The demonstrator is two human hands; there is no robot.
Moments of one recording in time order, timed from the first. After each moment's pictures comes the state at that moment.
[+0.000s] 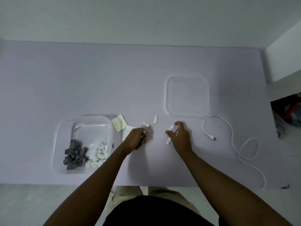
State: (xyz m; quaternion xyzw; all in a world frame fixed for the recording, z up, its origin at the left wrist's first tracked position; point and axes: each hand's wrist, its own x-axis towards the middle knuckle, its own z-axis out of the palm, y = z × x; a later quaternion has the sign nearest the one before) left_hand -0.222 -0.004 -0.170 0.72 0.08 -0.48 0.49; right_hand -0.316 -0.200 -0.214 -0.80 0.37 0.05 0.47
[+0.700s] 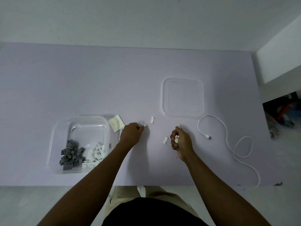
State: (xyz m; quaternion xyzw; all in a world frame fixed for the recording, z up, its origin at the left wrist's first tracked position) left_hand -0.212 -0.014 -0.187 0.92 -0.04 -0.29 0.25; right_hand -0.331 -0.205 -0.189 -0.45 0.47 0.05 0.76
